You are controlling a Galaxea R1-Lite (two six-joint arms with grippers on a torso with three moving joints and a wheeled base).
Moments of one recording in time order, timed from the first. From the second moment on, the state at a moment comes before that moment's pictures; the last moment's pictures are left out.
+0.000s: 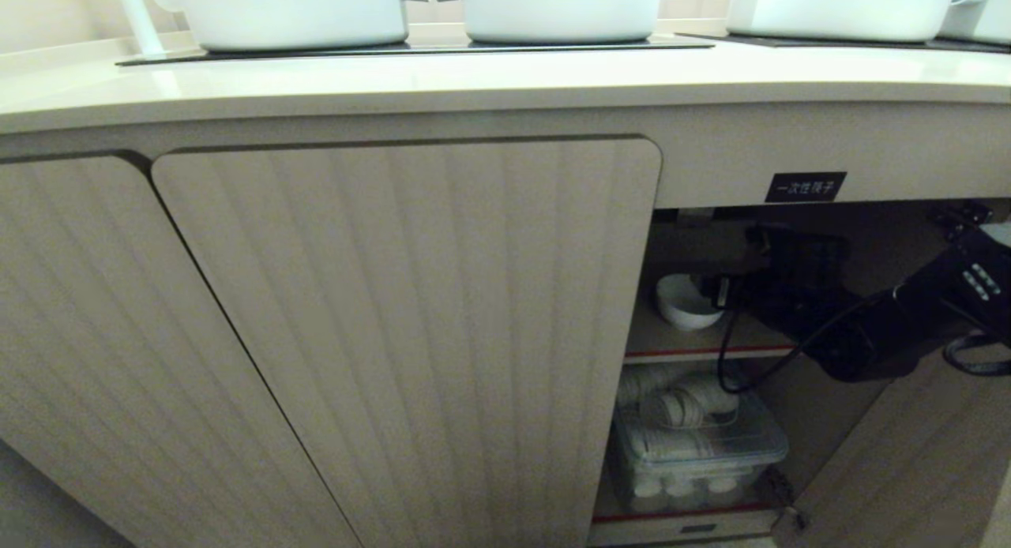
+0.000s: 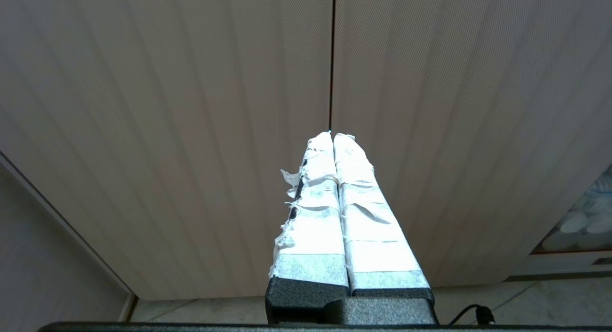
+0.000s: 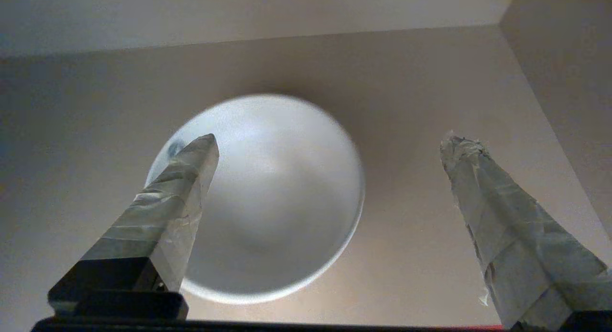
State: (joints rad) left arm 0.00 0.00 0.00 0.00 0.00 0.00; right arm 0.07 2.21 -1.08 -0.88 -0.05 0.07
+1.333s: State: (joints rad) left arm 0.00 0.00 0.00 0.00 0.00 0.00; right arm 0.07 2.16 -0.93 -1.12 0.02 0.01
